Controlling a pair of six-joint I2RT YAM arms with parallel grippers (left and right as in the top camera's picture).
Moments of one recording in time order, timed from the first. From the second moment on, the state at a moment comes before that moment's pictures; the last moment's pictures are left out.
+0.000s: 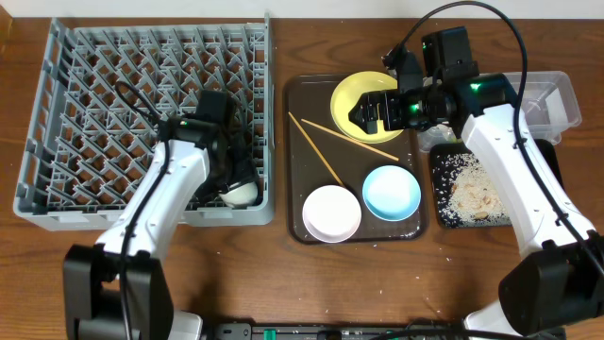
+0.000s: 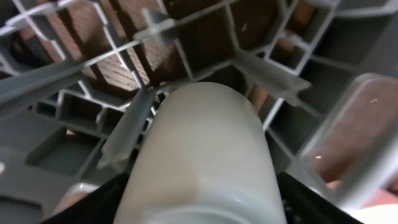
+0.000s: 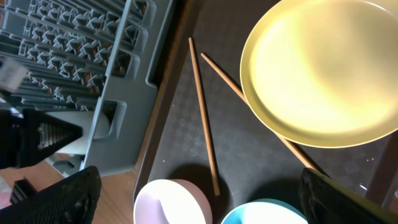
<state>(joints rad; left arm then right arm) -0.19 1.62 1.17 -1.03 0.05 -0.61 0.25 1.72 1.54 -0.88 -0.47 0.13</state>
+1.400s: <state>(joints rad) -0.62 1.78 1.44 -1.10 0.12 -0.22 0.07 1.47 1.55 -0.96 -0.40 0.12</state>
